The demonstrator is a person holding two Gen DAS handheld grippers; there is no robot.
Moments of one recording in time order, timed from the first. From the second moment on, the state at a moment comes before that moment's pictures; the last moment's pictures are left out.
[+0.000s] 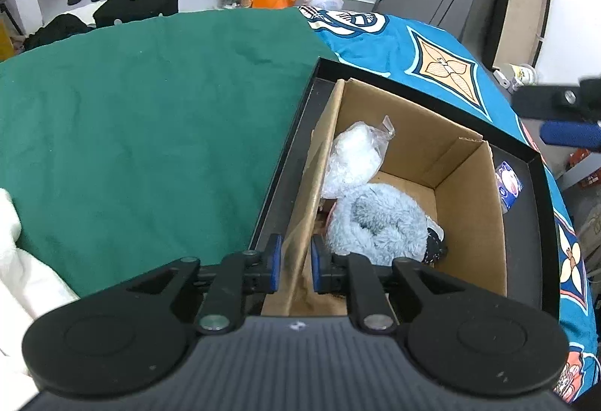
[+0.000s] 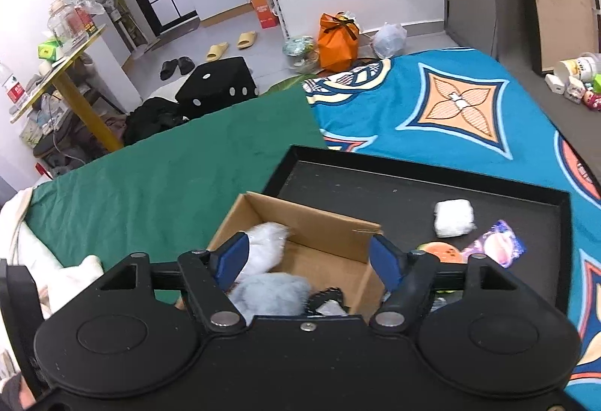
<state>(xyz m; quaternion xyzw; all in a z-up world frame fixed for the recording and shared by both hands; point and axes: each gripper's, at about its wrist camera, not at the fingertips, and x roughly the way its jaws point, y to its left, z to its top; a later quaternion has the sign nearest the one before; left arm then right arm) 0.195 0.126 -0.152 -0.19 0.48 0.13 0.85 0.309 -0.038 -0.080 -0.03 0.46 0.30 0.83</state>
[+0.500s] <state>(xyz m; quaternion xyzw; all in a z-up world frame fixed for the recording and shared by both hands) 0.199 0.111 -0.141 -0.16 0.49 0.14 0.84 0.328 -0.082 -0.094 -0.03 0.45 0.31 0.84</state>
